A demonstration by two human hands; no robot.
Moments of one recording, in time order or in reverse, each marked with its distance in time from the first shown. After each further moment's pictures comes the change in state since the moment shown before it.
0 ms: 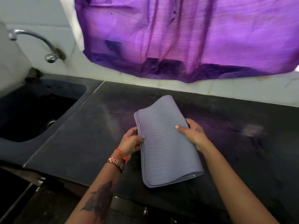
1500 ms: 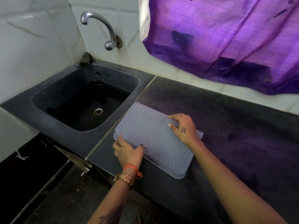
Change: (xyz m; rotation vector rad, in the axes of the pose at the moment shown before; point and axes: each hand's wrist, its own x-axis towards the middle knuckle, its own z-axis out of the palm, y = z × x) left_hand -0.002 0.004 -0.199 0.449 0.791 -0.009; right_hand 0.060 -0.113 0.246 -0.402 -0.100 -0.509
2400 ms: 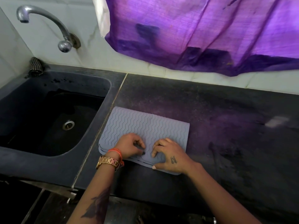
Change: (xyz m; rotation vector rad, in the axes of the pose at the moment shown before) left_hand 0.078 0.030 0.008 0.484 -0.871 0.726; right_hand -0.080 -0.023 0.023 -0.132 -0.342 -0.098
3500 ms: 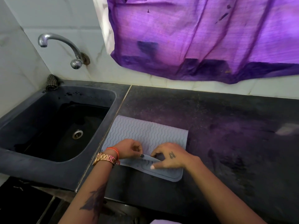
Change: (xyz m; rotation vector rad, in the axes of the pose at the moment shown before) left_hand -0.001 0.015 -0.023 0.182 -0.260 0.007; right_hand 0.010 -0.001 -0.035 -0.031 -0.186 -0.008
